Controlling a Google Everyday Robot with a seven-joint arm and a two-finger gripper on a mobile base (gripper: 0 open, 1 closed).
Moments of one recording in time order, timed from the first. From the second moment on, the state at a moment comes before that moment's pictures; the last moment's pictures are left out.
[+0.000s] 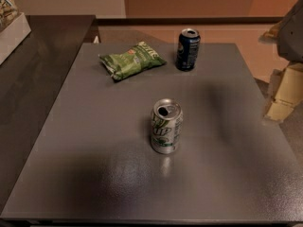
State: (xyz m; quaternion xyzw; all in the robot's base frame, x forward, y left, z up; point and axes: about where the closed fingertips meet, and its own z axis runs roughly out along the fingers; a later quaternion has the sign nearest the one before) arm 0.438 -0.217 0.976 -0.60 0.78 -0.03 0.16
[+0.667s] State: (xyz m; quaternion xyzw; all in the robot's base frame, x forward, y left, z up) arm 0.439 -0.213 0.976 -0.61 0.78 -0.02 0.16
